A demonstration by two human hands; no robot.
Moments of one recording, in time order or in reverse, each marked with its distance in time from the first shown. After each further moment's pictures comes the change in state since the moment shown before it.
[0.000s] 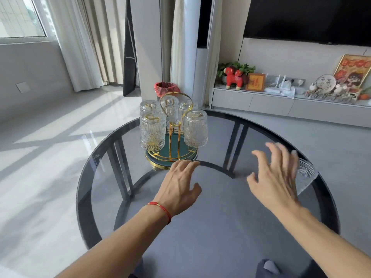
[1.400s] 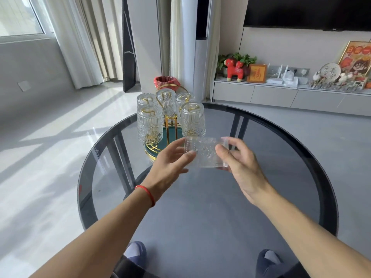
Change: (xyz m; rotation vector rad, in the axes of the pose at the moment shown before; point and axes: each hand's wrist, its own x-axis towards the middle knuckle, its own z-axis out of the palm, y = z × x) left_hand 0.004 0.004 -0.034 -0.914 0.010 -0.284; right_hand 0.003 -0.065 -0.026 1.339 -0.421 0.364
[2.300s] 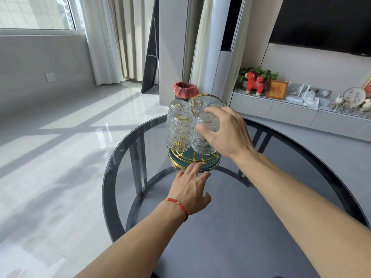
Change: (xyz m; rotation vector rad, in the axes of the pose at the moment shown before) left_hand 0.009 -0.054 -0.017 1.201 -0.068 0.209; right_hand 0.091 -0.075 0.103 -0.883 0.068 -0.595
